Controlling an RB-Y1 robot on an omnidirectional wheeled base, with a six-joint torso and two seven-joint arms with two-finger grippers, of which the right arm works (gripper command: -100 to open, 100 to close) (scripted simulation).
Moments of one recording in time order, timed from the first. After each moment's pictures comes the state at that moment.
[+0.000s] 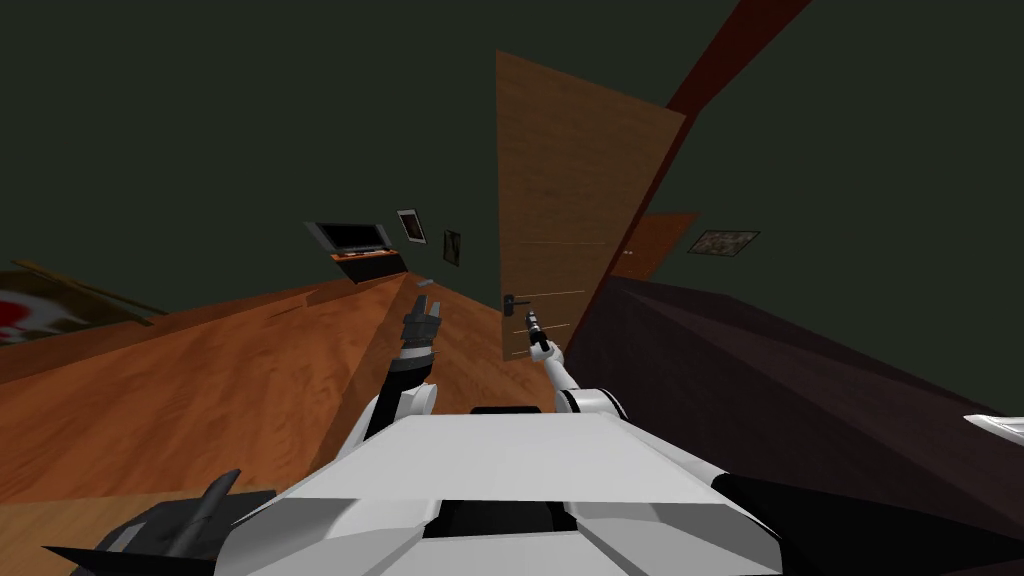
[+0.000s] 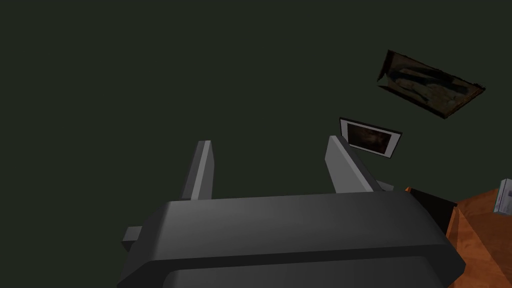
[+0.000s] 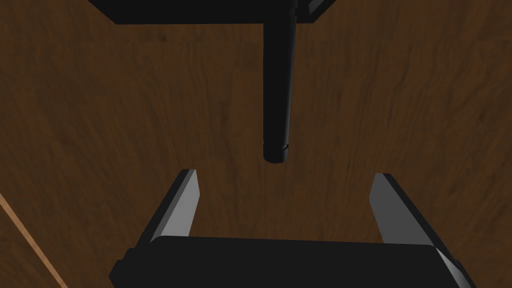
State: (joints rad) arm -0.49 0.04 -0.15 -0.67 0.28 -0.45 -0.17
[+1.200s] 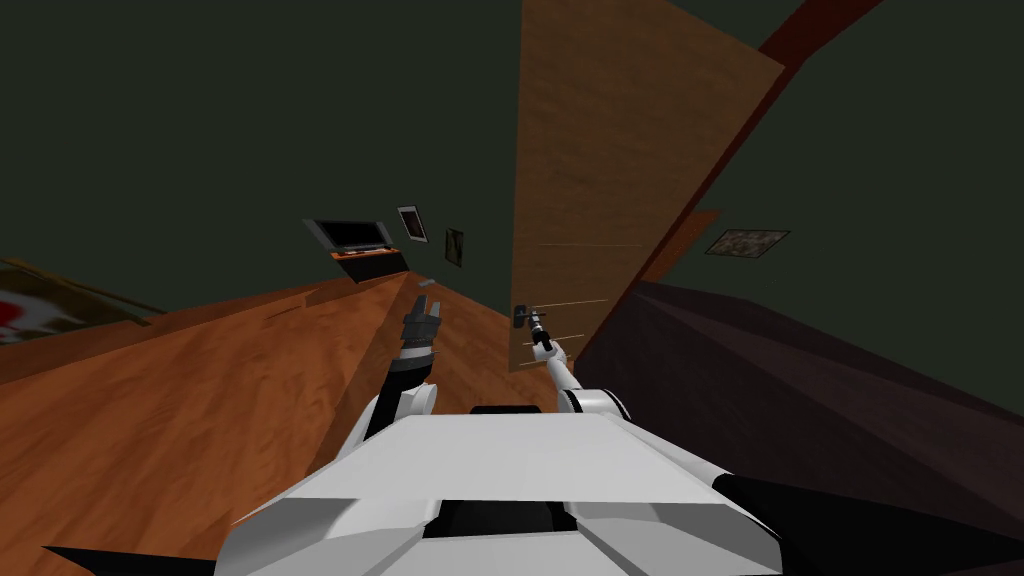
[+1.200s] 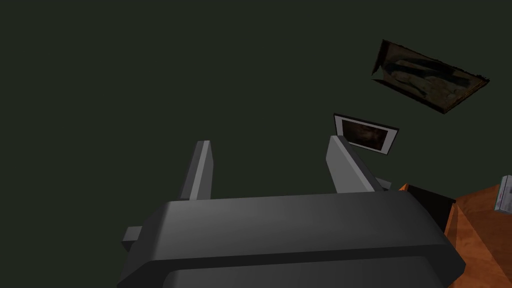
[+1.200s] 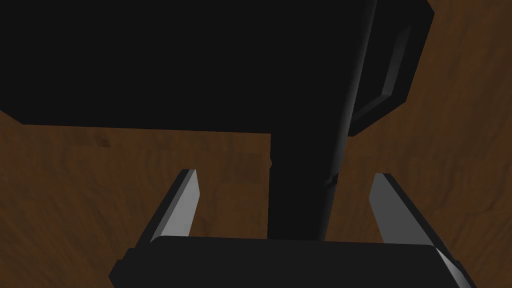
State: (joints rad) arm -0.48 0.02 -0.16 -0.68 0.27 -0.46 -0.18
